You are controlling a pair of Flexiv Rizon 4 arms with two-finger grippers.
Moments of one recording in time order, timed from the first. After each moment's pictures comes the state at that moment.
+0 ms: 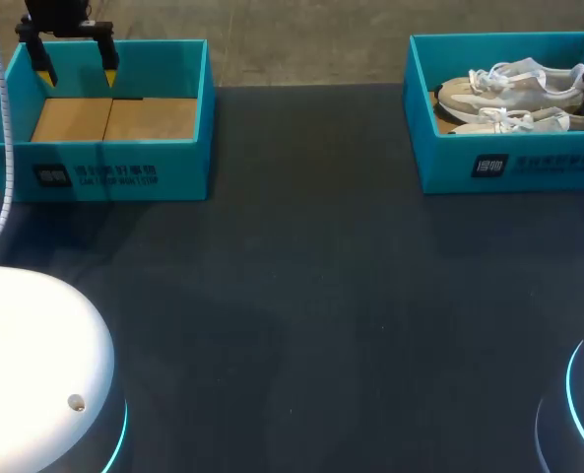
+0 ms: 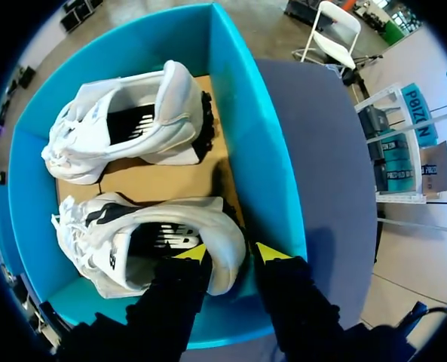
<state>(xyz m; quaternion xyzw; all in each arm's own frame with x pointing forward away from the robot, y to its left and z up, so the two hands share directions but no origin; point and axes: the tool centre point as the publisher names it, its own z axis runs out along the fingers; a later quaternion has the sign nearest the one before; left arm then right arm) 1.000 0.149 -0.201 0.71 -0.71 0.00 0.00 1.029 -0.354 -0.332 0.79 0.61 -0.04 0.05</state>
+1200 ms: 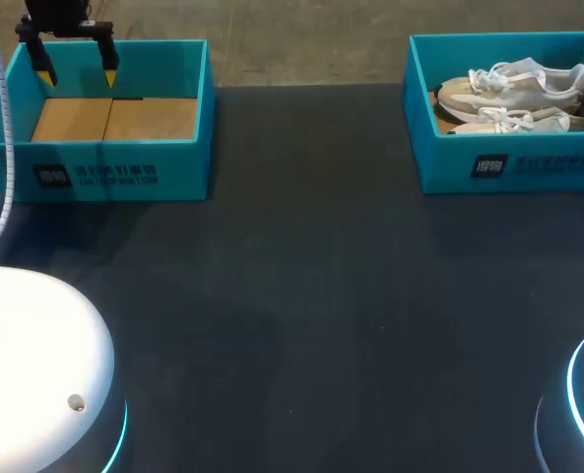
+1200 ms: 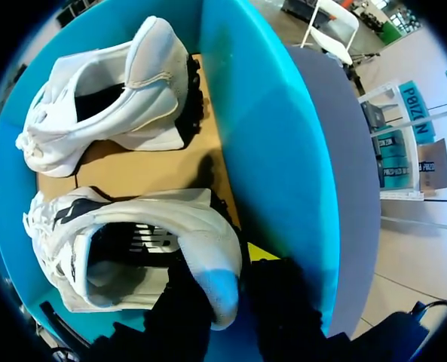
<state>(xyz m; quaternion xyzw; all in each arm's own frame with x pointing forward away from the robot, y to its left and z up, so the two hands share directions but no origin) 1.000 0.149 -0.201 0.71 -0.71 0.00 0.00 1.018 -0.358 -0.367 0.79 0.61 -0.06 0.06</state>
